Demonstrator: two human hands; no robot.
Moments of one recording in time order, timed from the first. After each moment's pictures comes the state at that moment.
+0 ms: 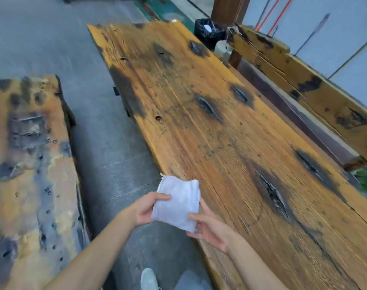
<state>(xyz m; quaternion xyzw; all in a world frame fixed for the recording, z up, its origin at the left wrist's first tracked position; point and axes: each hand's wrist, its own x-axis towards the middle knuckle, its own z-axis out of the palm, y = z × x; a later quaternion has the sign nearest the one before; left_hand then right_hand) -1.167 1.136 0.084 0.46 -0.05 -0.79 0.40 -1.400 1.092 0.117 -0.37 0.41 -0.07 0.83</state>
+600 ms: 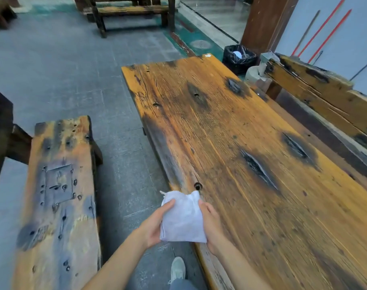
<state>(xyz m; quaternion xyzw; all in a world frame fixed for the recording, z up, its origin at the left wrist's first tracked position) -0.921 0.927 0.083 0.47 0.00 -0.73 0.49 -1.073 0.847 0.074 -0.38 0.60 -0.17 0.69</state>
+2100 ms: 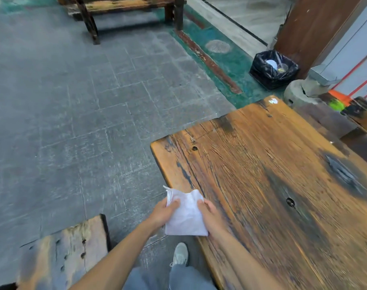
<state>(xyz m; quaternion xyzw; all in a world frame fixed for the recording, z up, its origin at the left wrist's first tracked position) -0.178 0.359 0.055 0.72 -0.21 -0.56 0.36 -0.349 0.298 0.028 -0.43 0.60 -0.17 0.65</state>
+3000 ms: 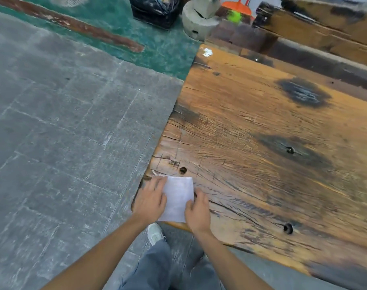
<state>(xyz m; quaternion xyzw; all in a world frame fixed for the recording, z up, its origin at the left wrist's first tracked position) 0.032 0.071 -0.017 0.51 -0.80 -0.30 -0.03 -0.123 0.157 -0.023 -0.34 0.84 -0.20 0.37</state>
